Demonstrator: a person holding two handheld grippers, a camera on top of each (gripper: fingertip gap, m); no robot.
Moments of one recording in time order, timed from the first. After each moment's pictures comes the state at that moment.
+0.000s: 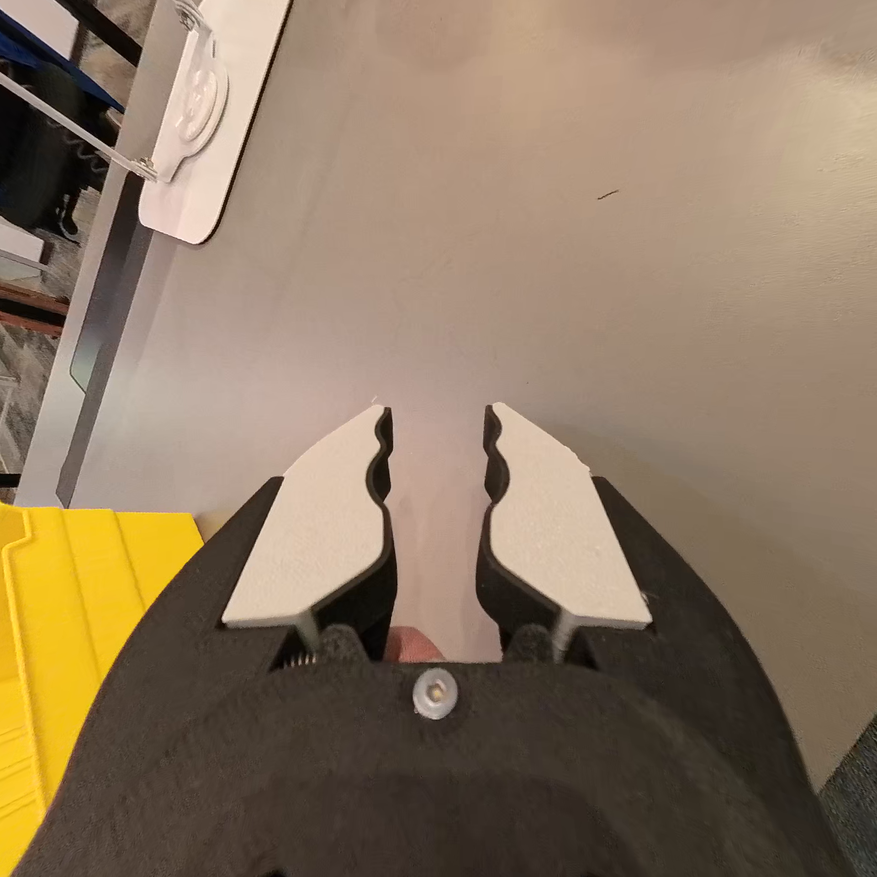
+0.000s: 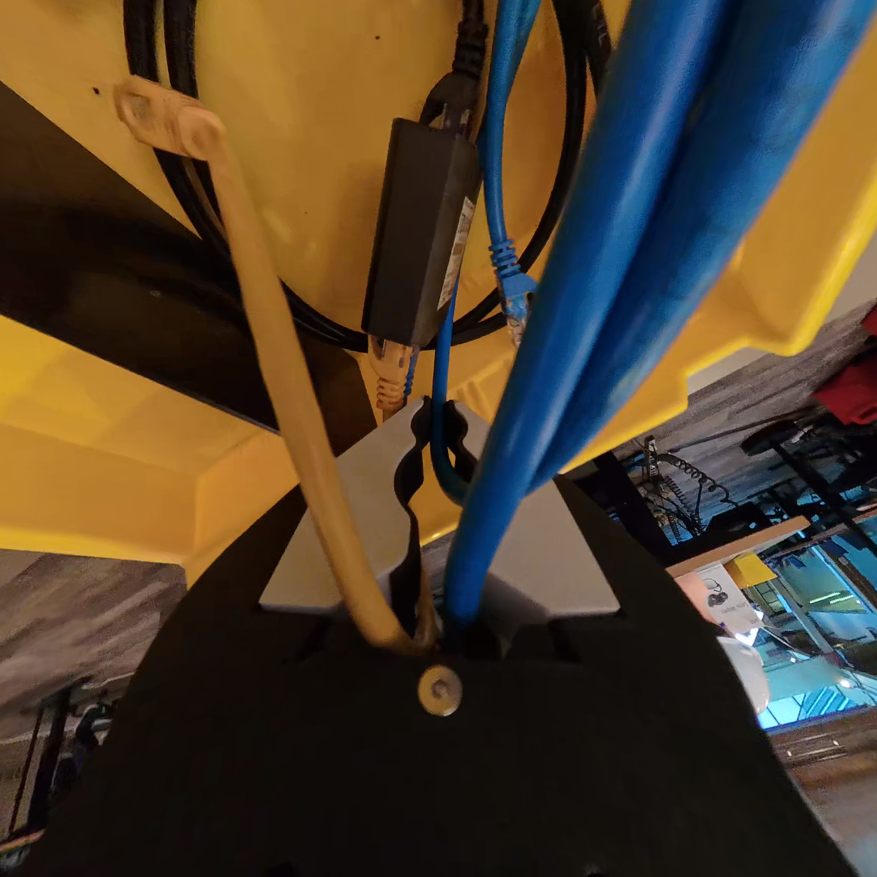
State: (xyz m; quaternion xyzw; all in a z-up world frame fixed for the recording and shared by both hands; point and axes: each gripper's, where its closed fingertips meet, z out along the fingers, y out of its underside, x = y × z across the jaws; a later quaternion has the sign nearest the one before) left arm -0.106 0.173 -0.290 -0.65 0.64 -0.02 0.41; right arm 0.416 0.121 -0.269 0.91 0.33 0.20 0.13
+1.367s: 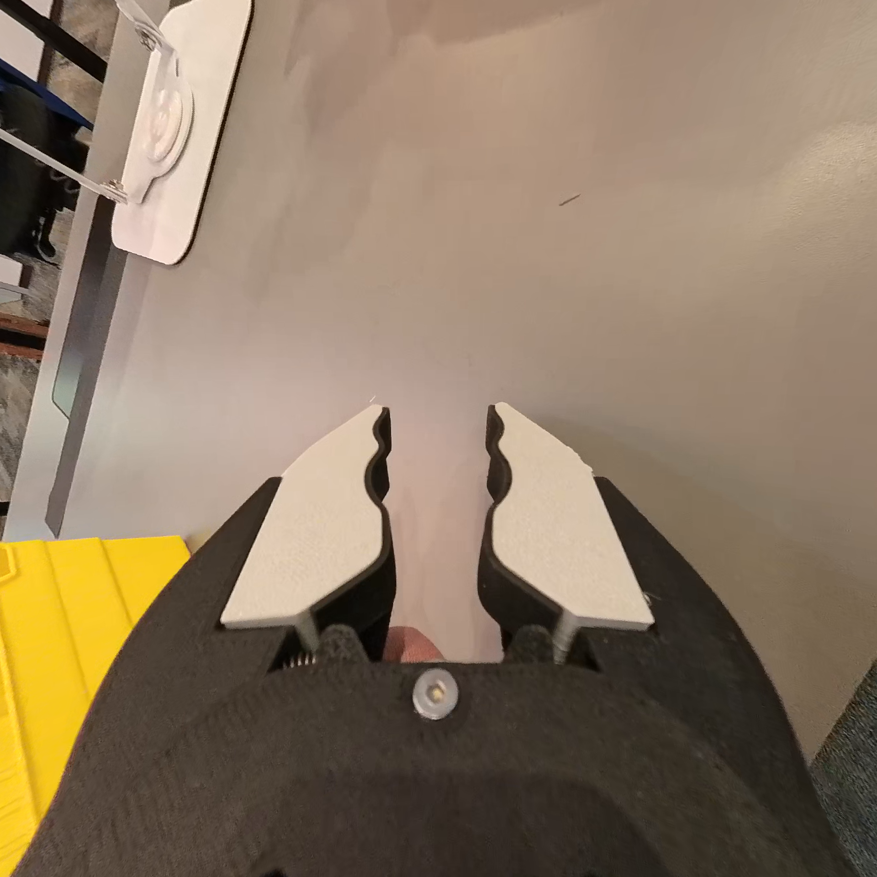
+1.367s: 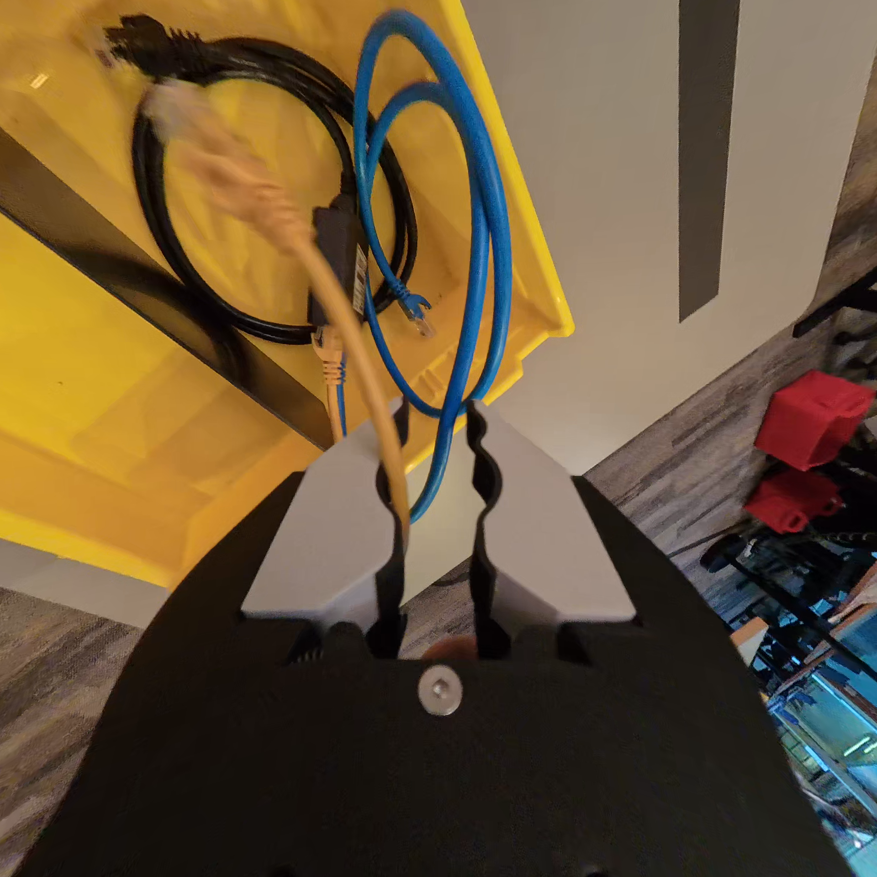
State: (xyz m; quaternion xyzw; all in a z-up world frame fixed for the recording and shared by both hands) left arm -0.100 0.165 -0.293 -0.64 0.66 -0.03 0.39; right arm 0.385 0.185 -0.201 0.91 0.37 0.18 -0.06
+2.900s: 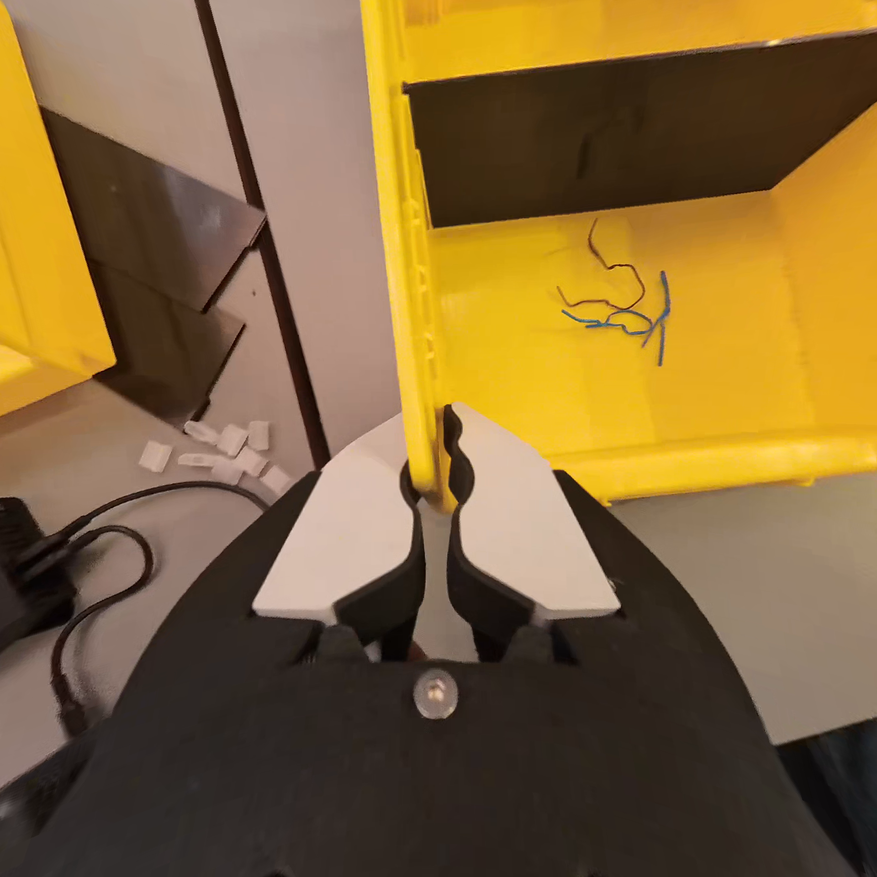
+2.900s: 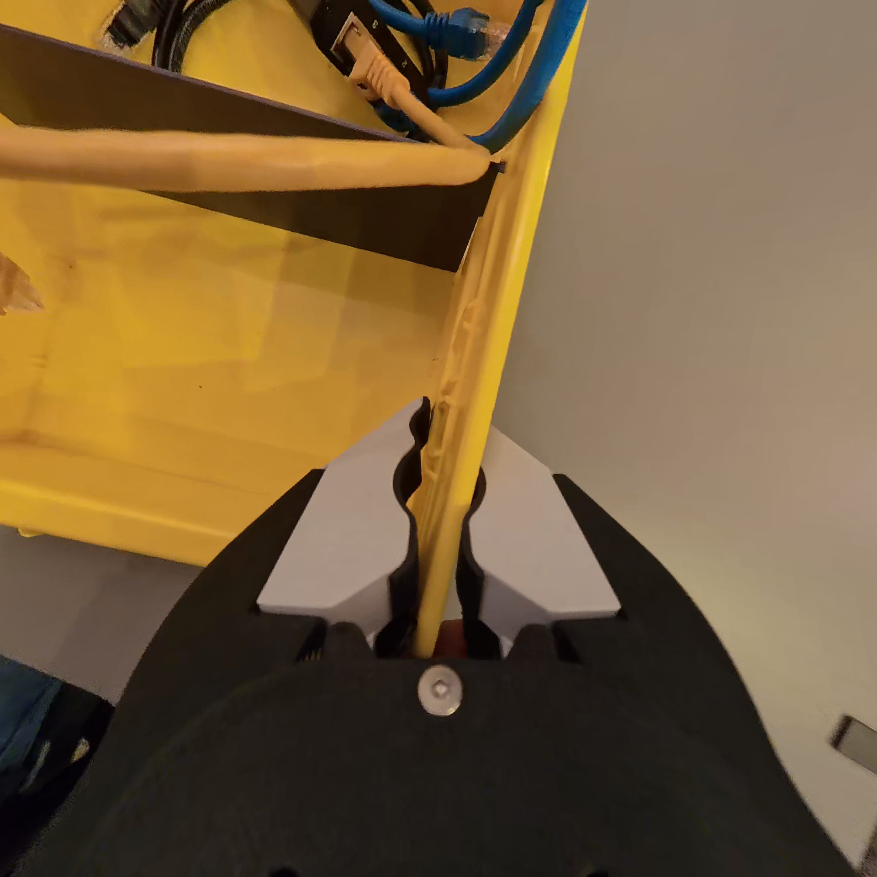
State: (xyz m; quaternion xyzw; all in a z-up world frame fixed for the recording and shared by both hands) left arm -0.458 0.318 -0.278 -0.90 0.28 -0.08 0.33; right arm 0.356 0.078 -0.292 0.96 0.08 0.00 -0.29
